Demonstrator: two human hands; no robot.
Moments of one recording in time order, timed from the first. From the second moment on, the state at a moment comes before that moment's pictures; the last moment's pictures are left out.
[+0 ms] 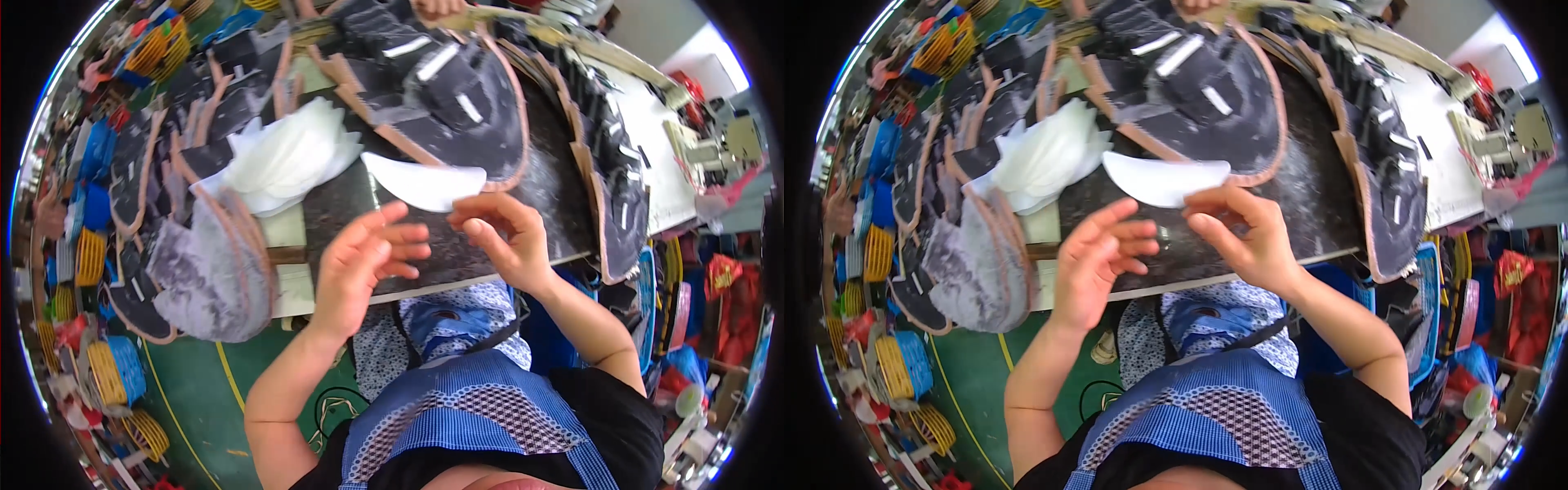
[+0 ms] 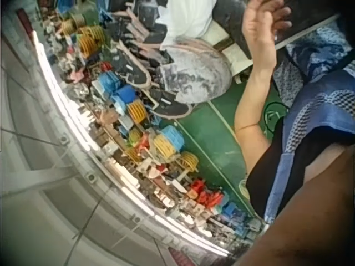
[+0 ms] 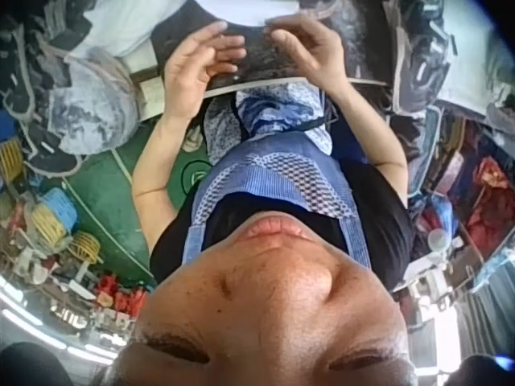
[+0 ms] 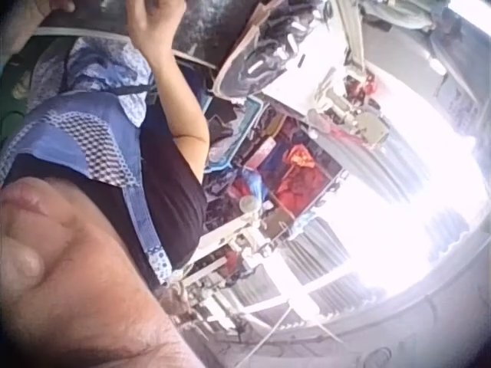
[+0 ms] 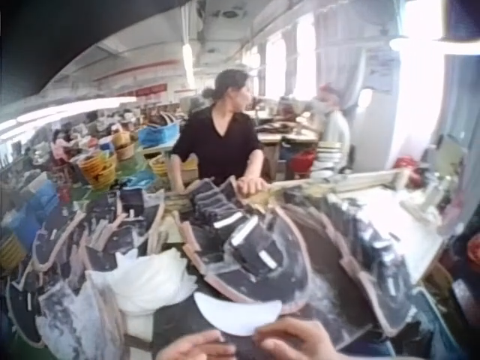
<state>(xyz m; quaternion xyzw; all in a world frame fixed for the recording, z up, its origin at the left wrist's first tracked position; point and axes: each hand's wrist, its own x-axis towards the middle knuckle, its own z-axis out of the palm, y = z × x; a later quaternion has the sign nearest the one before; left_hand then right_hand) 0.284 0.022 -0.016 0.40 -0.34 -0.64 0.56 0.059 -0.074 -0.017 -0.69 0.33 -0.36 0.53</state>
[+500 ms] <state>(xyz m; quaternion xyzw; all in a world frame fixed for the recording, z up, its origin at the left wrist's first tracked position) 0.248 -0.047 -0.042 0.59 -0.78 -0.10 0.19 -0.011 -0.097 -0.039 -0.84 0.43 -0.23 0.25</state>
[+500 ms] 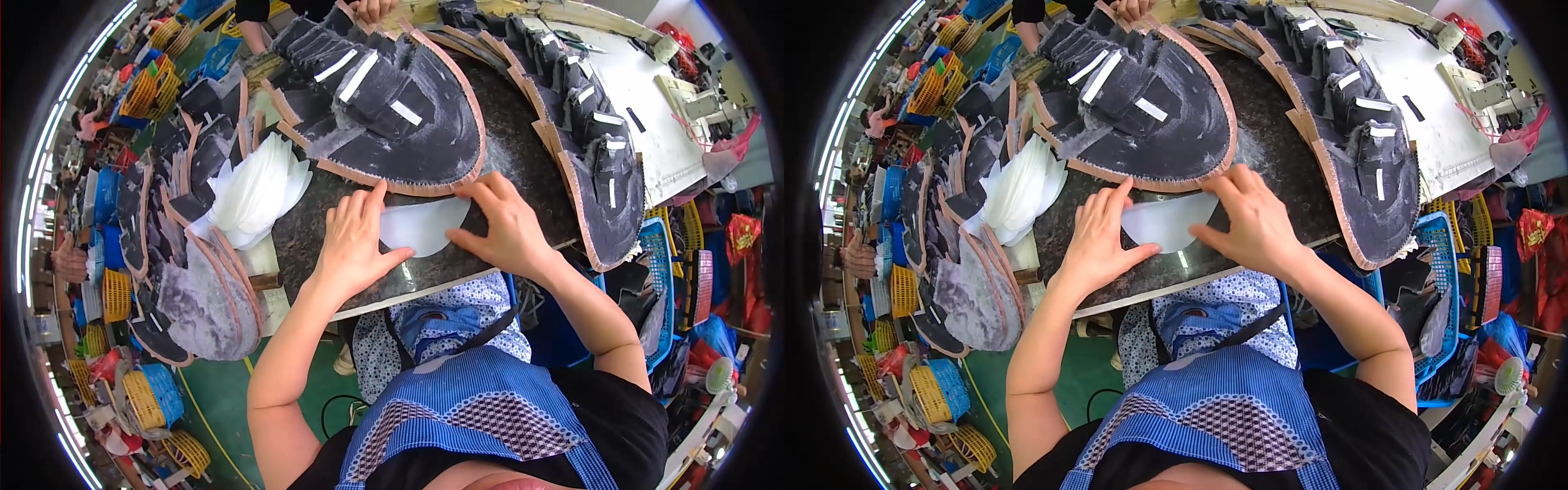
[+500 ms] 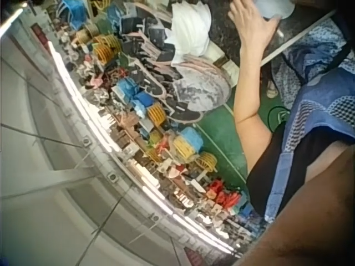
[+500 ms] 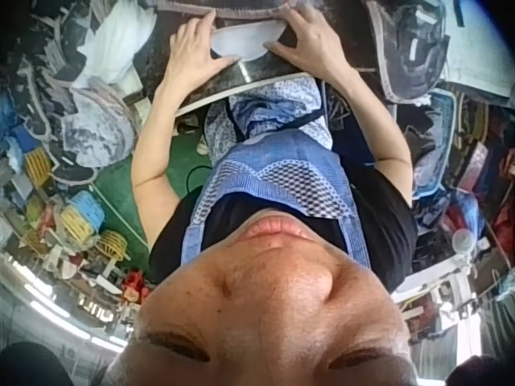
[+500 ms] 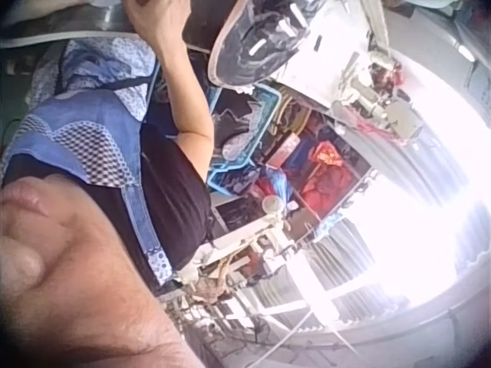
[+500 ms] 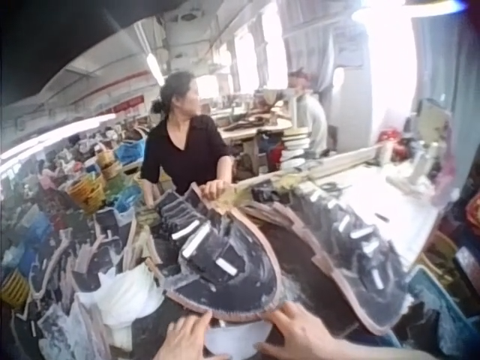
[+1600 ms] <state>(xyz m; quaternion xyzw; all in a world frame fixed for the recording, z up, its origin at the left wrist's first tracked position) 0.201 -0.133 -0.029 0.66 -0.71 -0.15 0.17 -0.030 -0.245 -0.061 -0.85 0.35 -0.25 0.29</state>
